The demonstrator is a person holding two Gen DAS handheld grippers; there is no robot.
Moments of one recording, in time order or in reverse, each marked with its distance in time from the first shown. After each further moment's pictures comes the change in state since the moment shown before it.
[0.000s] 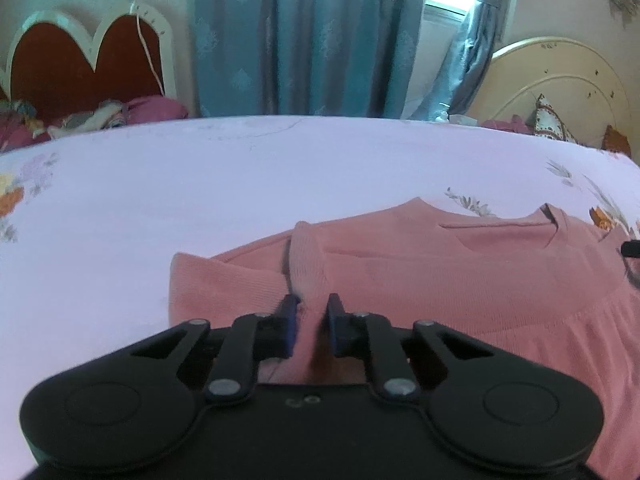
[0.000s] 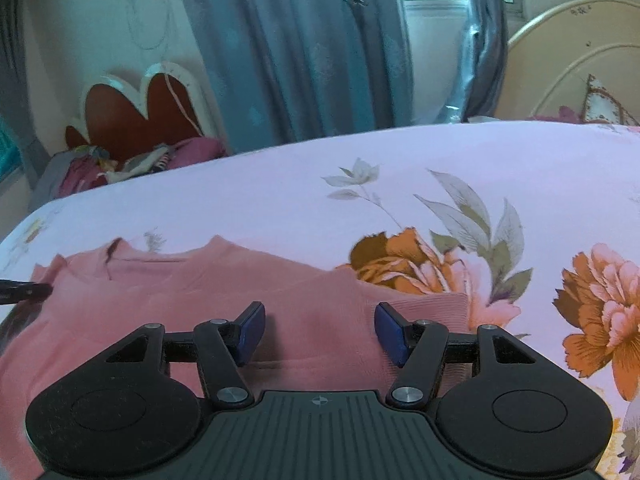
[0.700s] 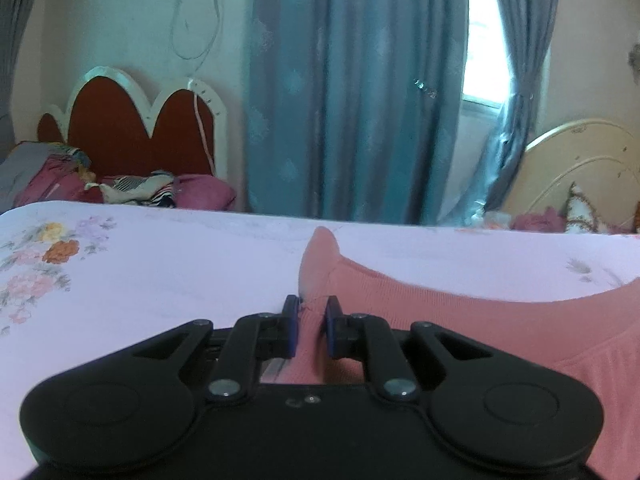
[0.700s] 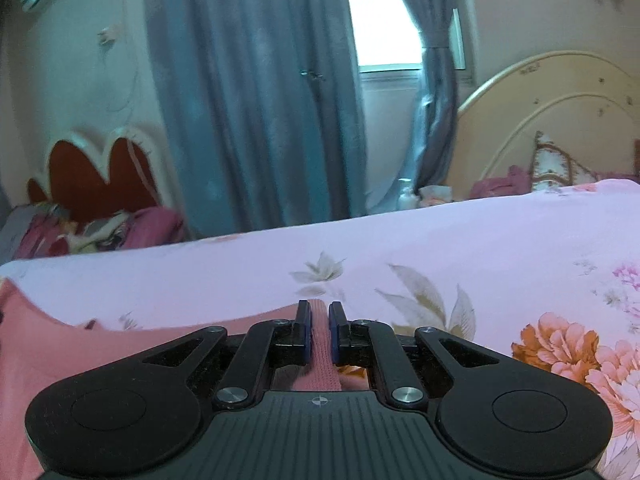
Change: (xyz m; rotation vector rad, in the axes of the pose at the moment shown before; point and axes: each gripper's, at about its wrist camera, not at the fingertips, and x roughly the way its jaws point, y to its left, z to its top) left arm -0.025 -0.010 0.015 -0.093 -0.266 0.137; right arm -0.023 0.013 0.025 0.042 -0.211 -0.137
